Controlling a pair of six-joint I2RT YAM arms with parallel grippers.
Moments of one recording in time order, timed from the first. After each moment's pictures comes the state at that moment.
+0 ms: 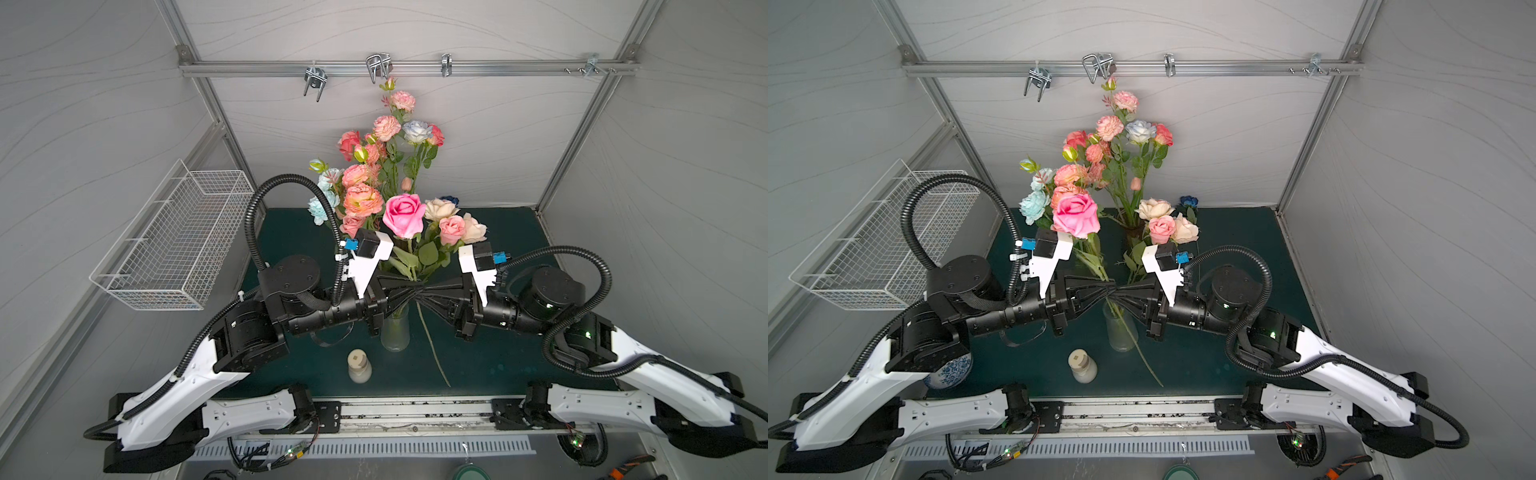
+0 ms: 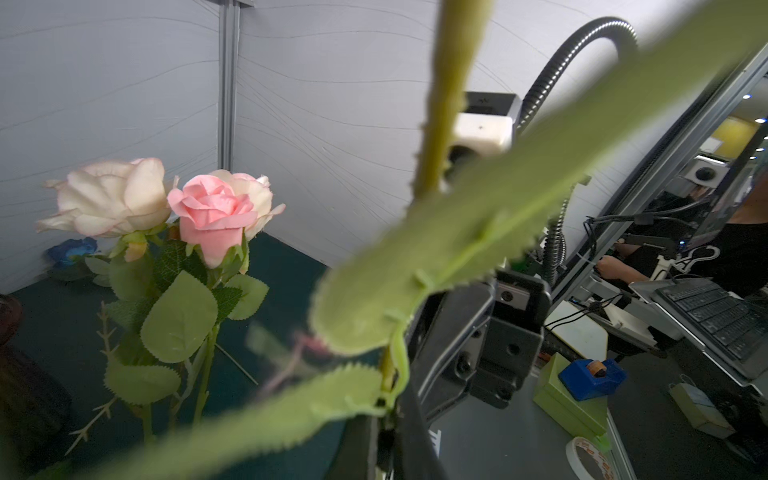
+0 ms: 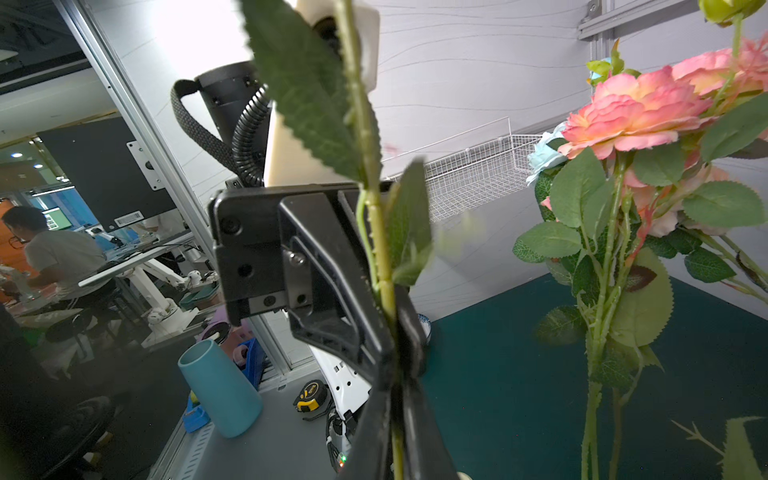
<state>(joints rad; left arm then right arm) -1.07 0.93 1.43 -0.58 0.17 -0.30 1.22 0.93 1.18 -0.16 -0.24 0.28</state>
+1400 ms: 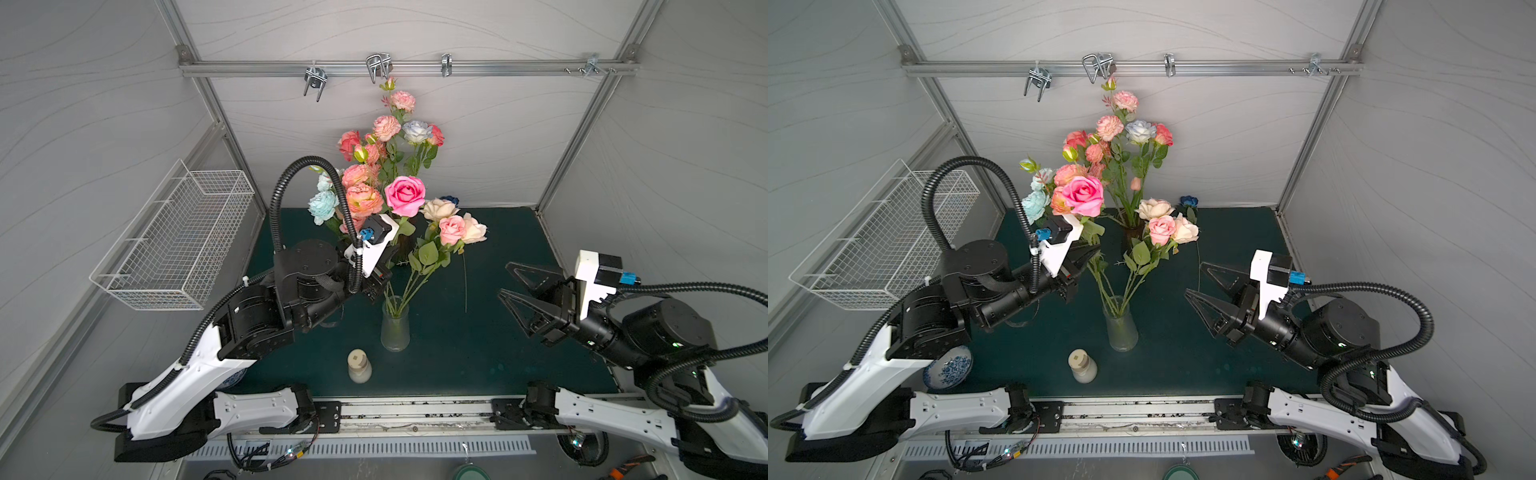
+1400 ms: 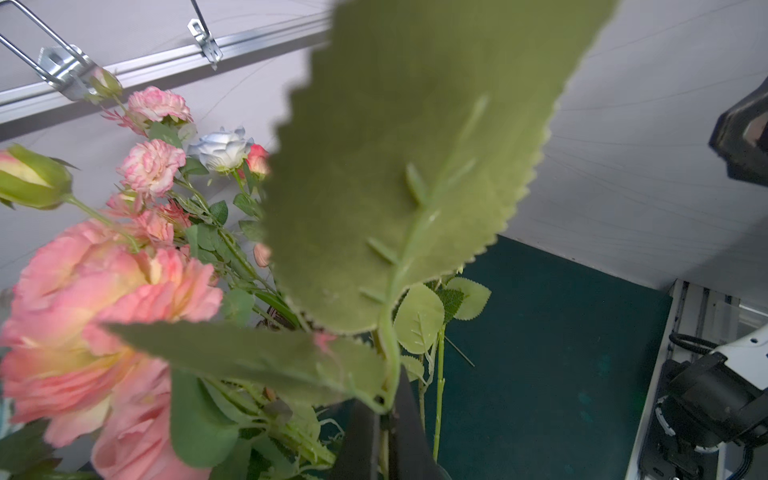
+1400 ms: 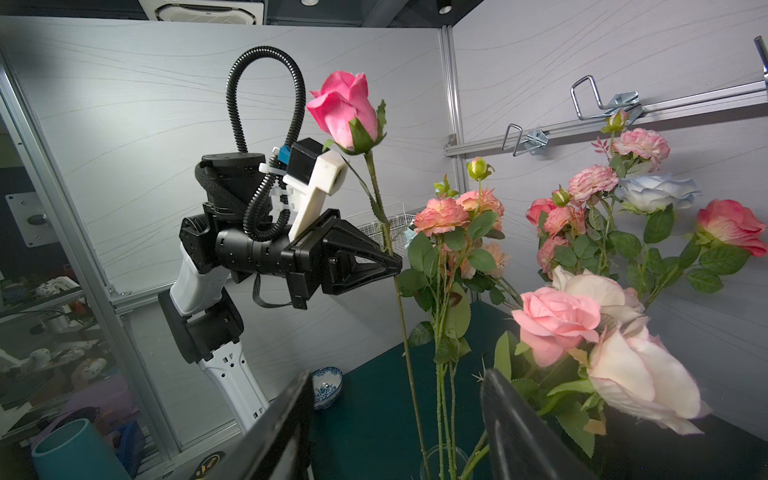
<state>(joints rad) -1.07 1.04 1.57 -0.76 -0.35 0.12 1.22 0.59 1.18 -0.37 0.09 0.14</state>
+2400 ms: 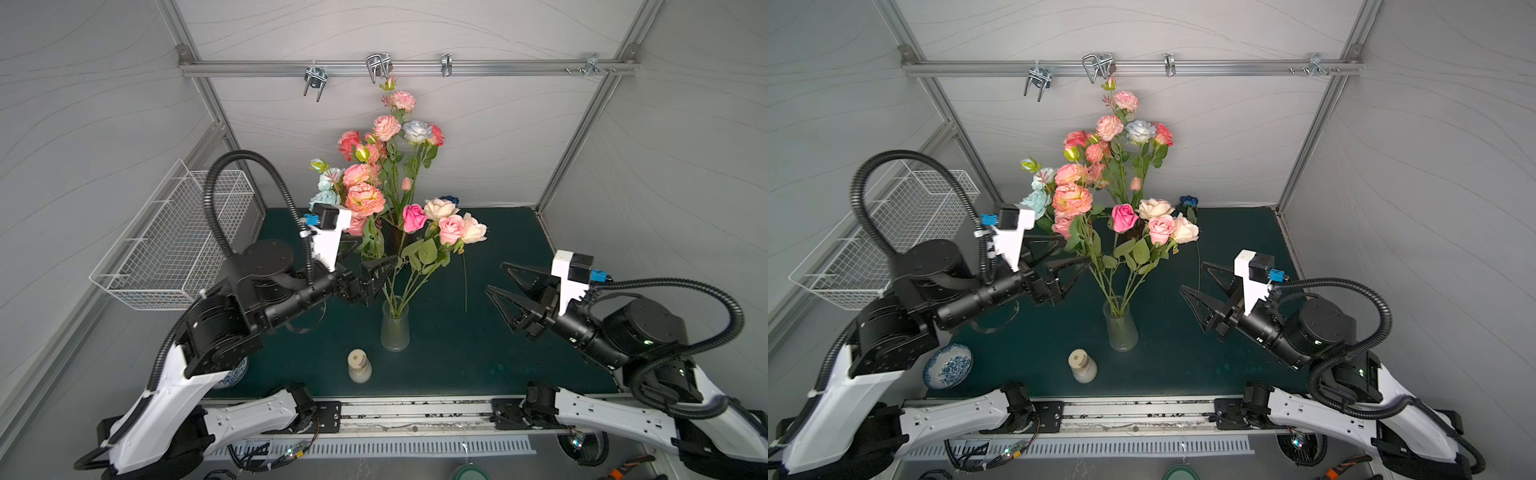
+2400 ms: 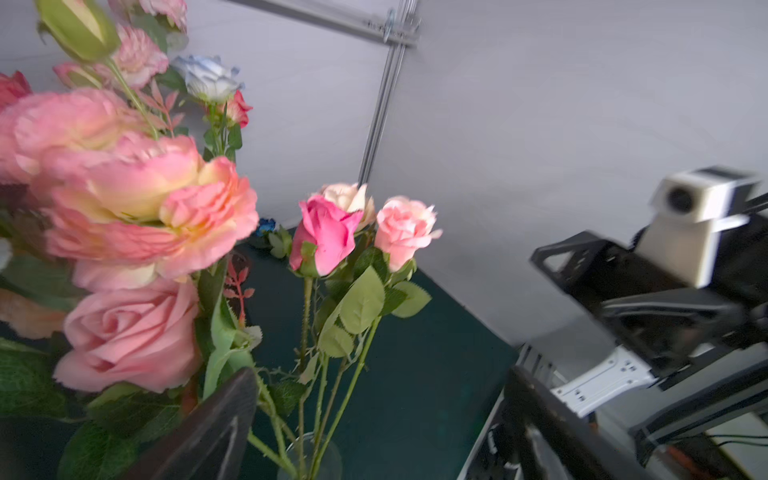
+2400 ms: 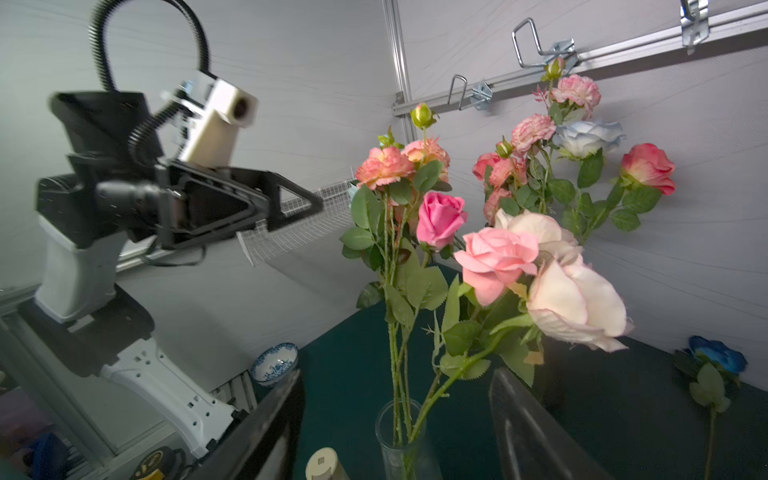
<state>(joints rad) -0.90 0.90 1.60 -0.77 -0.06 -0.30 1.22 0.59 1.11 -0.47 0.28 0.16</state>
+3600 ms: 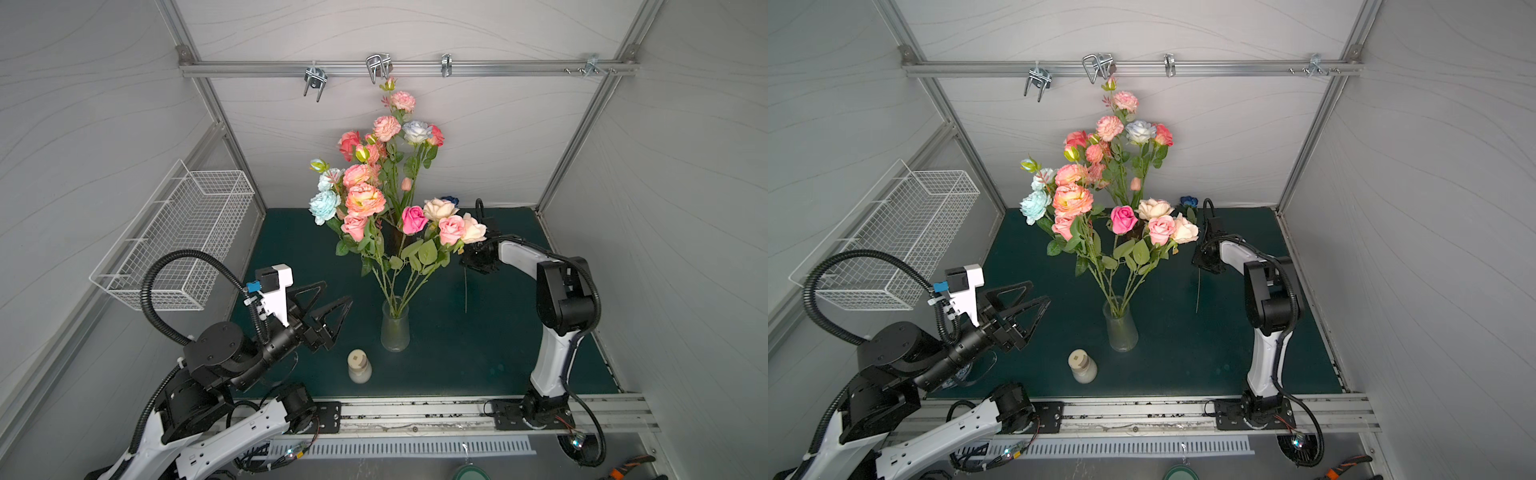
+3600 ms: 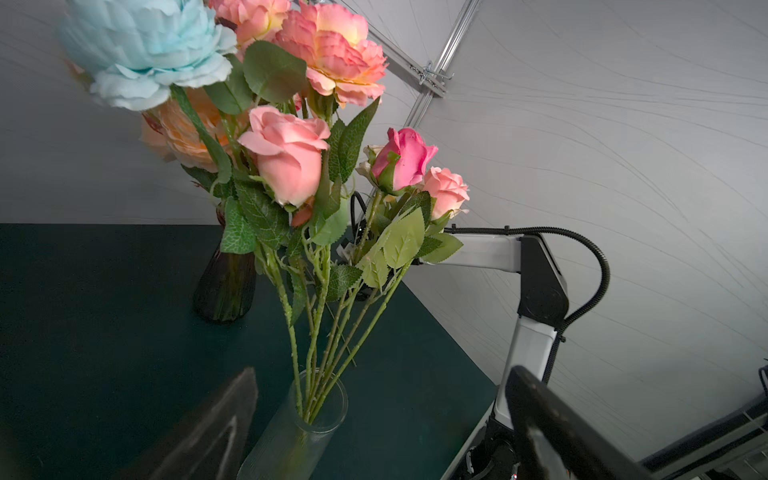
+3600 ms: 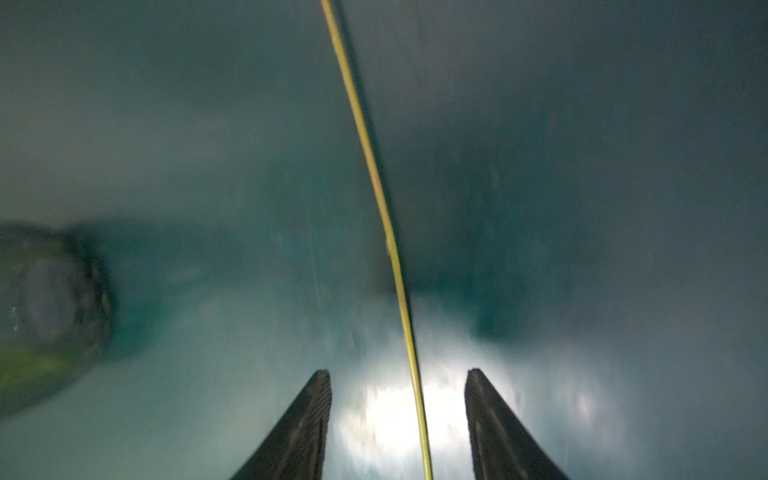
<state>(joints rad) -0.90 0.42 1.04 -0.64 -0.16 -0.50 0.26 2.03 1.46 -0.54 -0.08 0.45</state>
